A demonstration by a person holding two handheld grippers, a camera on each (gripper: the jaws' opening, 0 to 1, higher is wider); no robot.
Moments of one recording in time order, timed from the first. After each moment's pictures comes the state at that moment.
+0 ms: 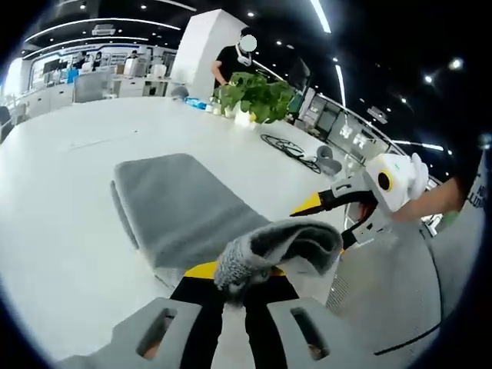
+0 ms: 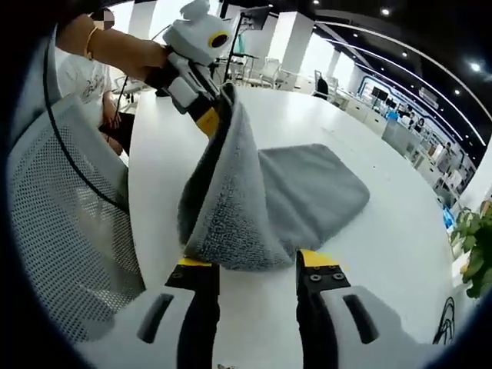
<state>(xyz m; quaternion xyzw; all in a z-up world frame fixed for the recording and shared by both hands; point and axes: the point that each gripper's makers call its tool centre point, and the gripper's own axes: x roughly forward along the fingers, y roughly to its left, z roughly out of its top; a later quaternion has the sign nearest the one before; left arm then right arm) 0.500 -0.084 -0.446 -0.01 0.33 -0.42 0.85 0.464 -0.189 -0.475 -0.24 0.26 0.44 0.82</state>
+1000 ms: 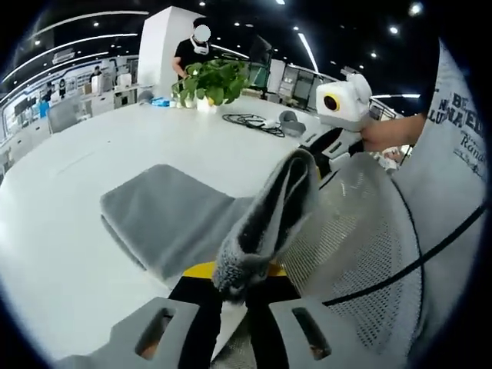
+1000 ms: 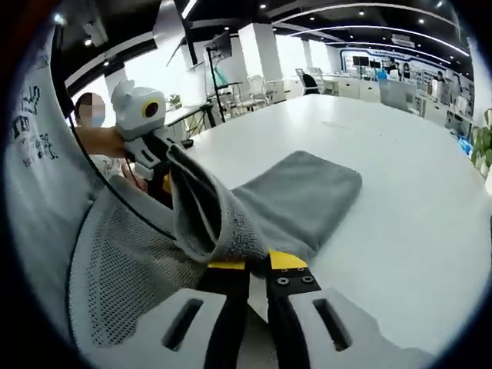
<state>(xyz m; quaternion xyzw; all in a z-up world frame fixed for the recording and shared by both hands) 0.387 -0.071 -0.432 0.09 0.32 -0.47 0.82 0.389 -0.199 -0.429 -0.04 0.32 0.45 0.83</state>
